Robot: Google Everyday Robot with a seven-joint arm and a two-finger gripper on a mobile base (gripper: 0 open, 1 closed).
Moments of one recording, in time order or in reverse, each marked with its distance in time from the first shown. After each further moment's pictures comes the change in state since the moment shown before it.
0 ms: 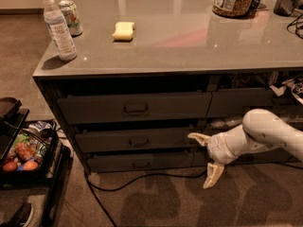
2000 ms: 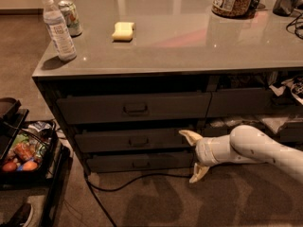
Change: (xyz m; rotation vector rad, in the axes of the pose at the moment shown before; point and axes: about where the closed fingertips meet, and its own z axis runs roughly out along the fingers) arm 0.005 -0.034 0.045 0.233 0.063 -0.184
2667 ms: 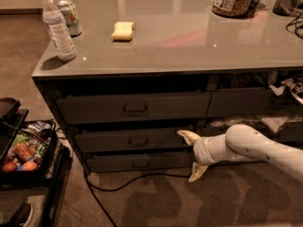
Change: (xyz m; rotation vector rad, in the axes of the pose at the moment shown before) arm 0.008 0.000 0.010 -0.019 0.021 -0.014
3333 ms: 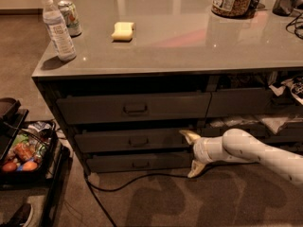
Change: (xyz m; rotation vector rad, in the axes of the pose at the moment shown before) arm 0.049 -0.008 0.040 0.055 0.032 0.000
